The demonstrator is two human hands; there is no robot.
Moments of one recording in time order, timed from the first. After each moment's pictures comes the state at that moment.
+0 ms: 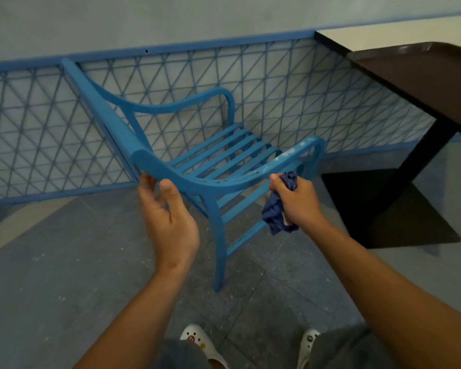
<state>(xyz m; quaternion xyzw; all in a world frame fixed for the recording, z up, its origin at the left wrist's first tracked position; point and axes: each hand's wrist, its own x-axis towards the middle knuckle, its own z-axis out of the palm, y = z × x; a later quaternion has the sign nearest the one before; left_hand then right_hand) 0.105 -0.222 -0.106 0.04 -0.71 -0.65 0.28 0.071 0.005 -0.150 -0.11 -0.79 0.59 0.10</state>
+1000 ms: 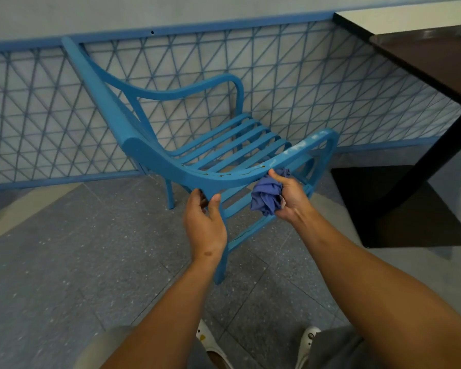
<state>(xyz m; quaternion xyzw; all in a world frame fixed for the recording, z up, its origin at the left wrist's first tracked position) 0.073 -0.192 -0.194 0.06 -0.78 -0.59 0.20 0.020 -0.011 -0.184 -0.20 -0.41 0.88 -0.09</state>
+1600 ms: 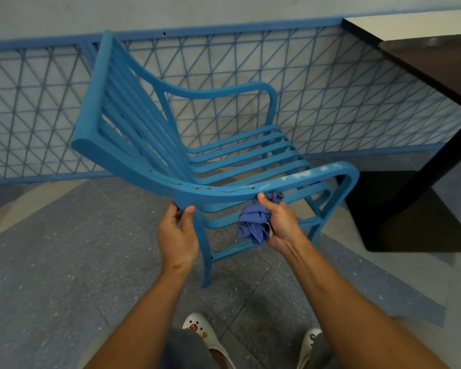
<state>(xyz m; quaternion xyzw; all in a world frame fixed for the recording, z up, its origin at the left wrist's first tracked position) 0.090 -0.265 -0.204 0.07 -0.79 -0.56 0.22 0.061 -0.058 -0.215 -0.17 -0.46 0.87 -0.08</state>
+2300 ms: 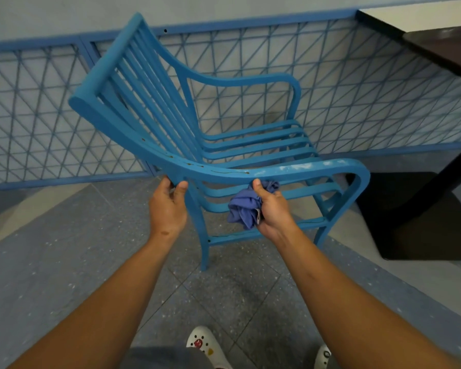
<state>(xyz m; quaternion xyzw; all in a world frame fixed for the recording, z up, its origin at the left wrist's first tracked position) -0.007 -0.299 -0.198 0.04 -0.84 -0.50 0.19 -0.006 -0.088 -0.222 -0.19 -0.47 0.86 -0.04</state>
